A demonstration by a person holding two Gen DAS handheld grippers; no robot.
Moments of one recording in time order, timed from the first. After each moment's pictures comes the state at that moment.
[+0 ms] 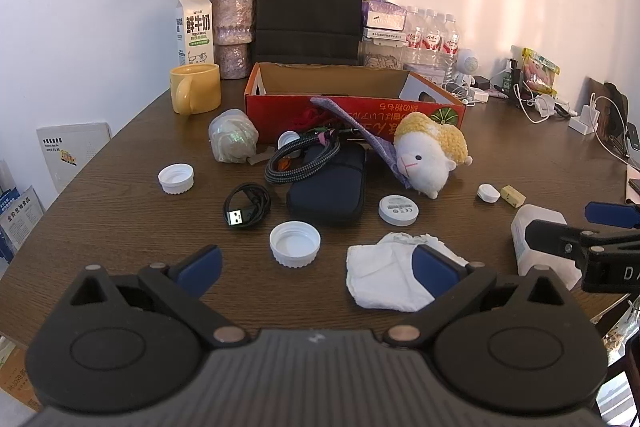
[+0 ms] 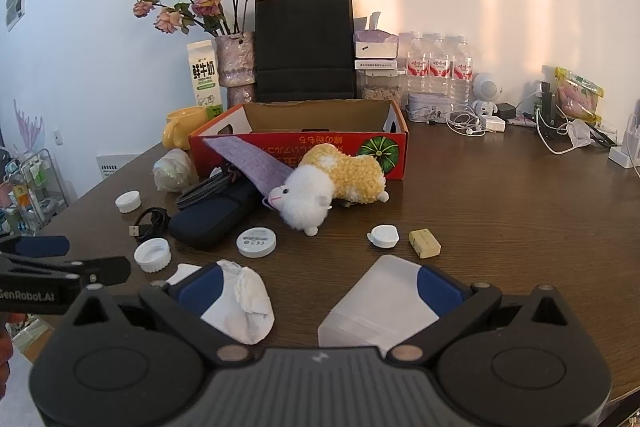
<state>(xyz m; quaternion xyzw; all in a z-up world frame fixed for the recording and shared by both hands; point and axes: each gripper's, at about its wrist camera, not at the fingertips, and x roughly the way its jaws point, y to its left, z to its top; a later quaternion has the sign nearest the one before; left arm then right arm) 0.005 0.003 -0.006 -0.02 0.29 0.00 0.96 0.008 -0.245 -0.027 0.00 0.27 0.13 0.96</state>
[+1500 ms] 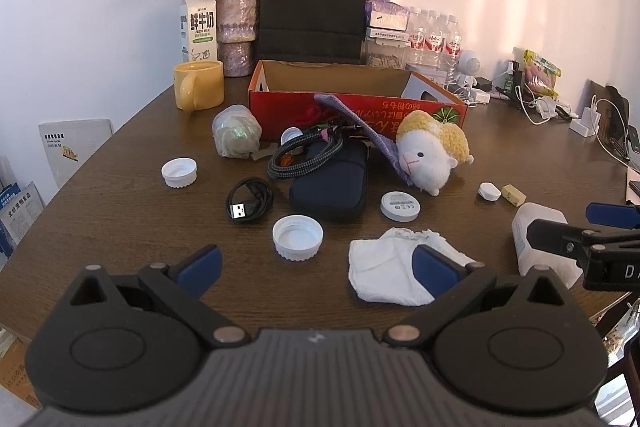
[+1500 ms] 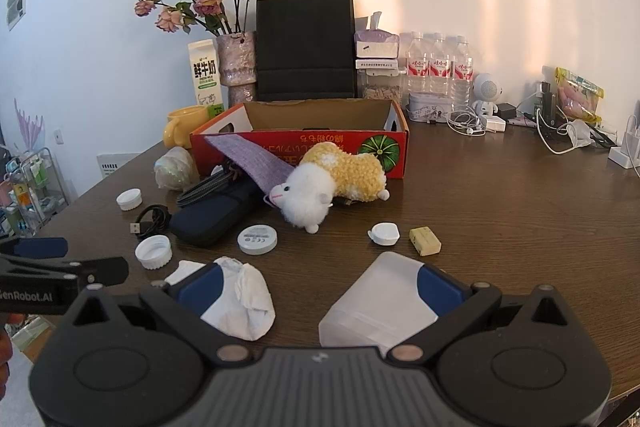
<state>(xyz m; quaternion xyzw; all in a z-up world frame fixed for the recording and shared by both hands) -0.001 0.004 -0.009 -0.03 0.28 0.00 0.96 0.006 -0.245 -0.029 0.00 0.26 0.13 0.96</state>
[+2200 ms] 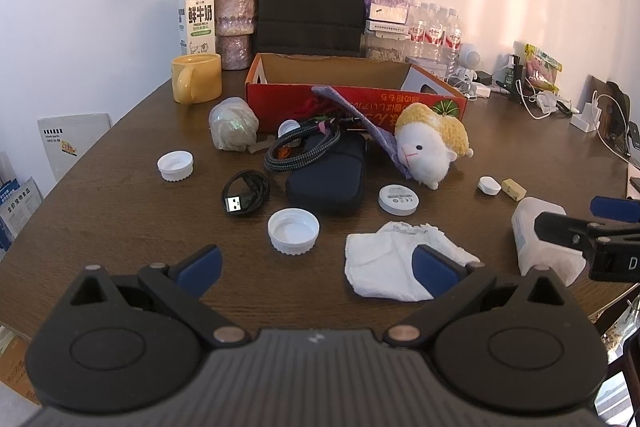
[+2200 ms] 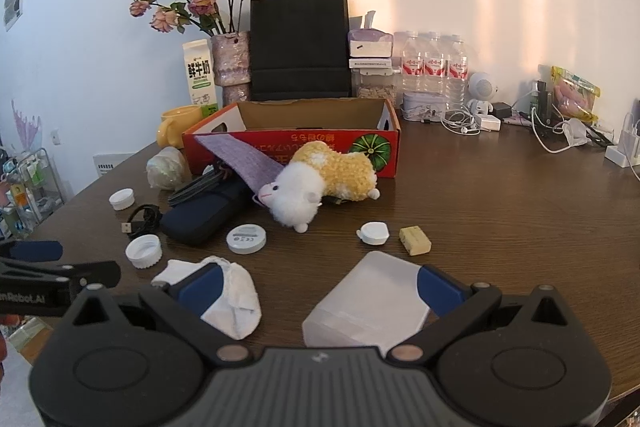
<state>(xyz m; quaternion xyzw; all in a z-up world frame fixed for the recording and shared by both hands) 0.000 -0.002 -0.013 -0.03 0.30 0.00 0.95 0.008 -0.257 -0.032 -0.01 0.26 0.12 0.96</state>
